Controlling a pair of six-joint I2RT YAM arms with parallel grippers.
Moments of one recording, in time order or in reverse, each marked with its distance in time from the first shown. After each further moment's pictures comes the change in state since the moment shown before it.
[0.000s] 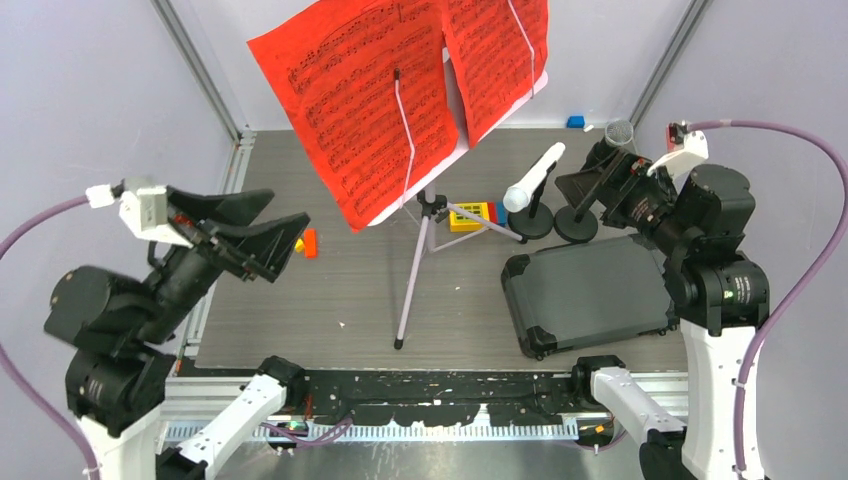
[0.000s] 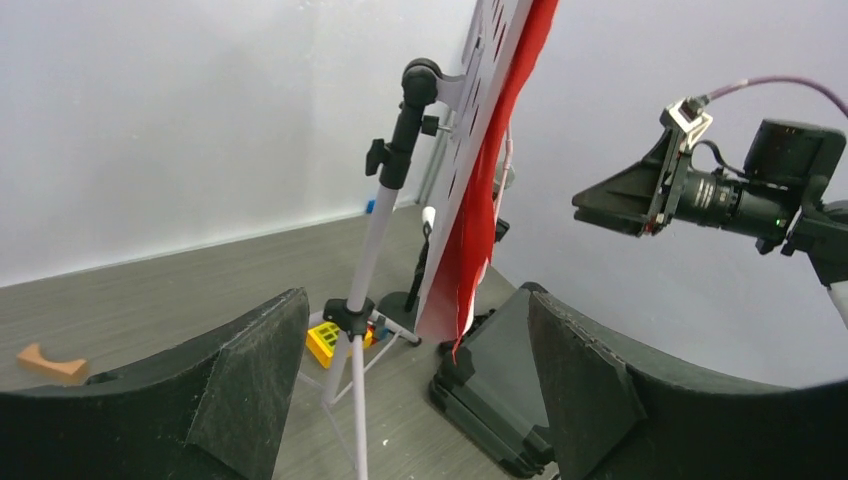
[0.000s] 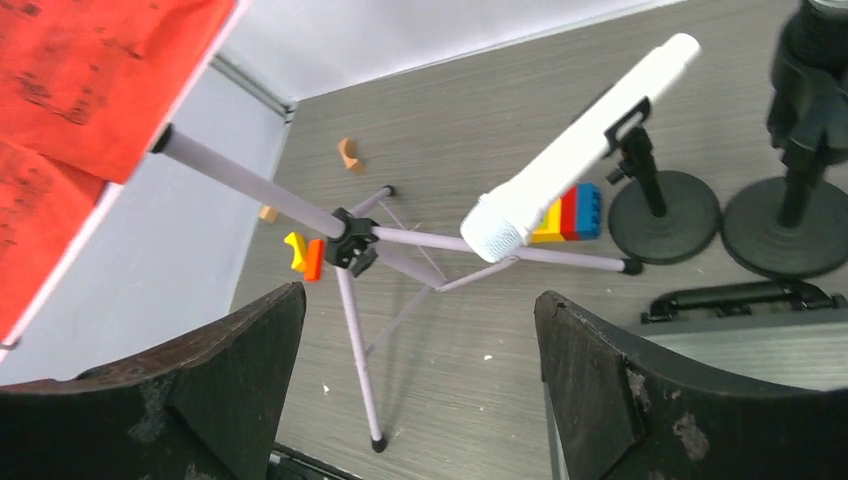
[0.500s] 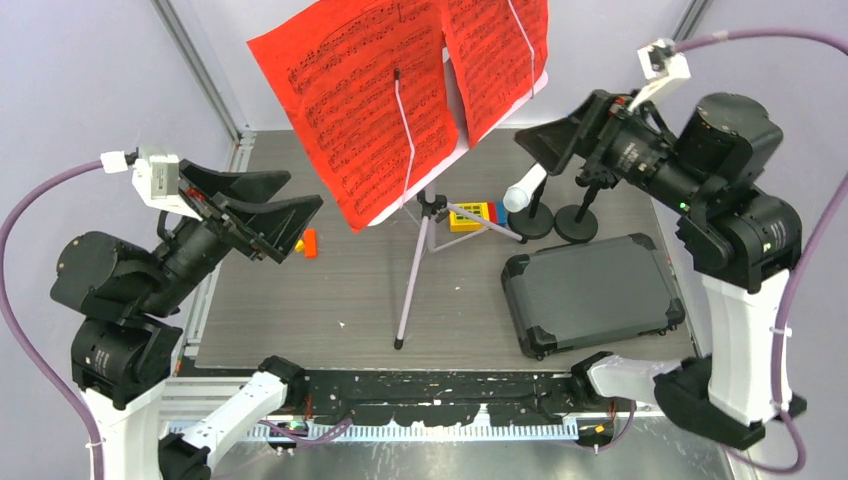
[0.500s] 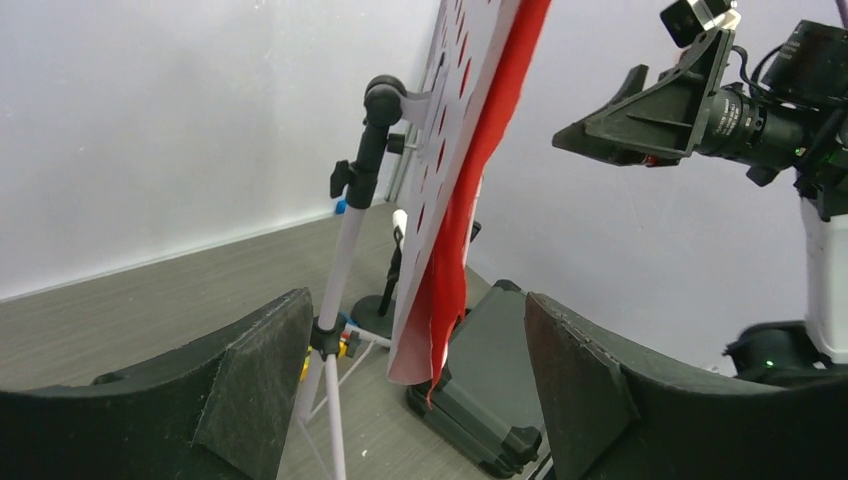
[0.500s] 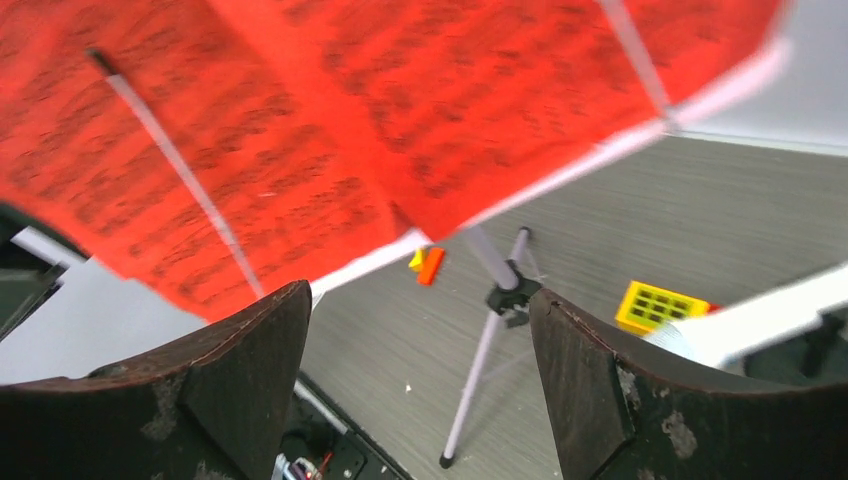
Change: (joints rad) left arm 0.000 0.133 0.077 0.034 0.093 -0.025; right arm 0.297 0.294 0.535 -0.047 -0.007 -0.014
